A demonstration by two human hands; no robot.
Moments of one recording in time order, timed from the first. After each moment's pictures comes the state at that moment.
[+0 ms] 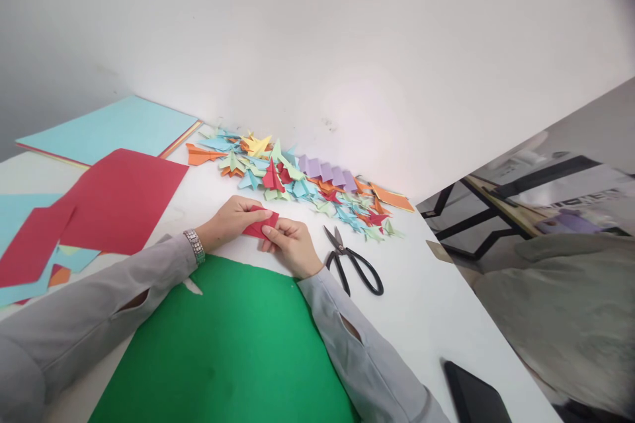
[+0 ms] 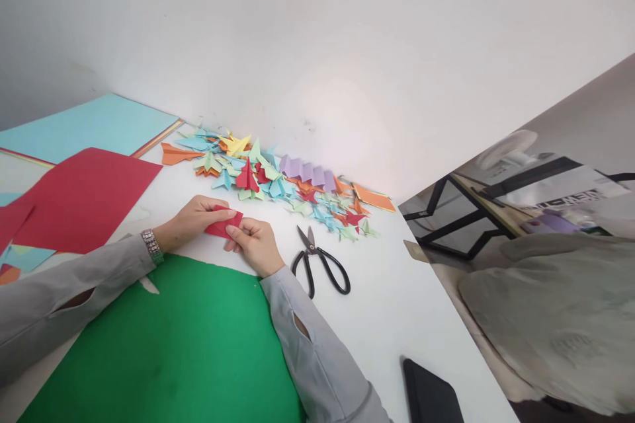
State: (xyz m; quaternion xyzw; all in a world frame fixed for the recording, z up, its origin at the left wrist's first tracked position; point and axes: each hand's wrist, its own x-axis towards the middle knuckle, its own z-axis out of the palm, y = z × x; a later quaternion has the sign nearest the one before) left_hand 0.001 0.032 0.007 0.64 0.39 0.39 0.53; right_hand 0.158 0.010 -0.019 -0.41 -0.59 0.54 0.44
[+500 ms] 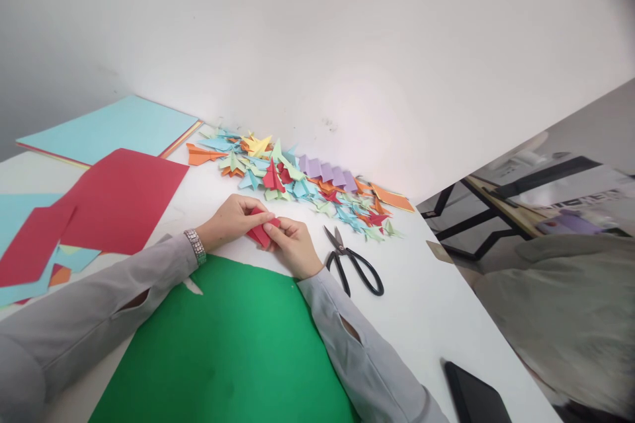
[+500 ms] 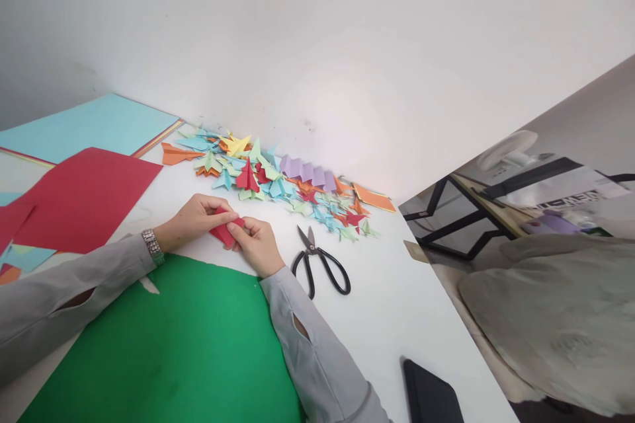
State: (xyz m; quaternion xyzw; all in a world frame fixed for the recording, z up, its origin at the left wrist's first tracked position) left_hand 0.001 0.035 0.002 0.65 0.39 0.41 0.51; right_hand 0.158 0.010 -0.021 -0.40 -0.58 0.55 0.45
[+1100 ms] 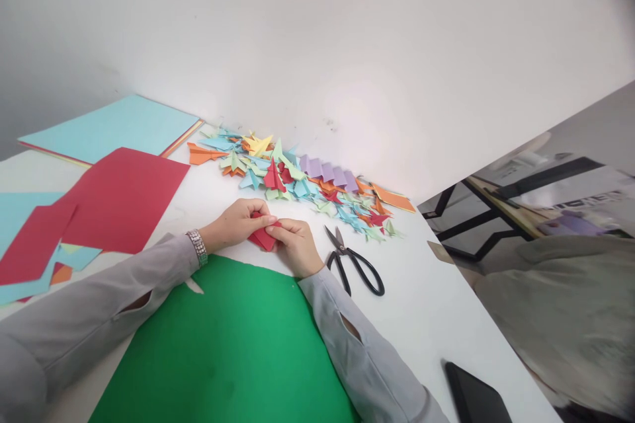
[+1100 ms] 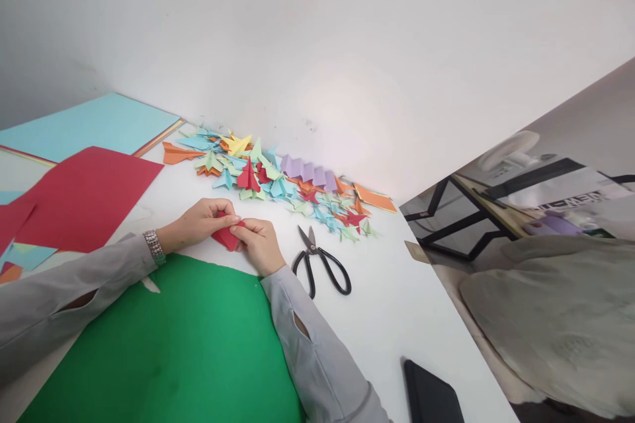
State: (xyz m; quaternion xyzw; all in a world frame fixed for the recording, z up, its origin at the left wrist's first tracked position) left_hand 0.004 0.035 -0.003 0.67 0.39 0.38 0.51; right_hand 0.157 0.011 -0.017 -0.43 -0.55 0.56 0.45
